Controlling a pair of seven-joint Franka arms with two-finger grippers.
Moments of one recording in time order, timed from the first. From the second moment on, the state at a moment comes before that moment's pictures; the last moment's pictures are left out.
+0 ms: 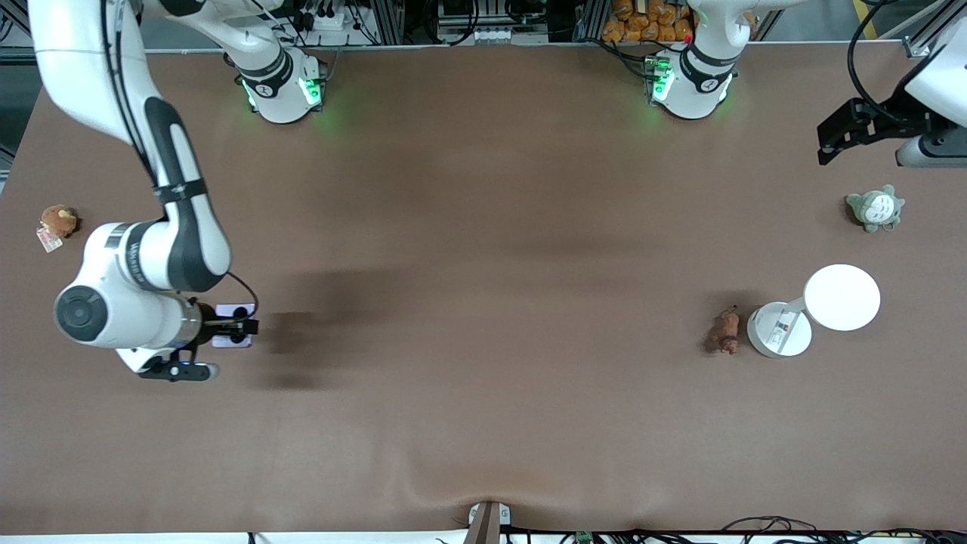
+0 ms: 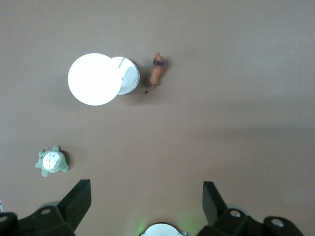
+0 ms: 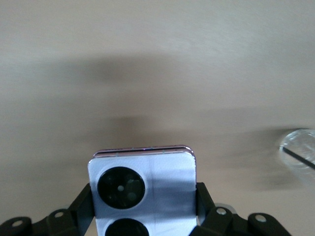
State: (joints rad) left arm 0.03 -0.07 -0.17 -1.52 0.06 1.43 -0.08; right arm 0.13 0.58 -0.14 -1.61 0.11 1.99 0.00
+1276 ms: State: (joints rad) left arm -0.03 -0.12 -0.07 -1.60 0.06 1.46 -0.13; right arm 0.04 0.73 -0.13 -1.63 0.06 2.09 -0.10
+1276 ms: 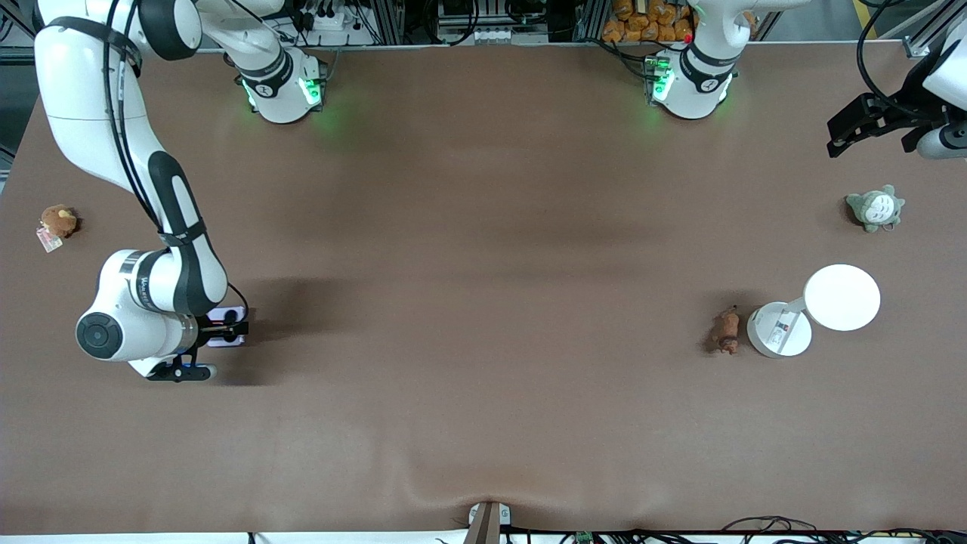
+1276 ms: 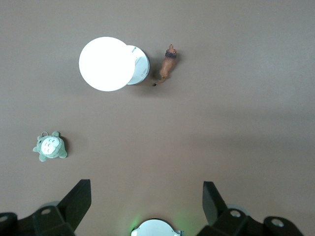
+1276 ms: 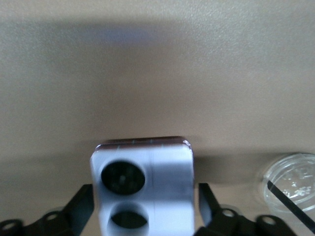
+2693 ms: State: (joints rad) left arm -0.02 -0.12 -0.06 -1.61 0.06 1.47 -0.13; right arm 0.01 0.13 -0.13 -1.43 0.06 1.55 -0.10
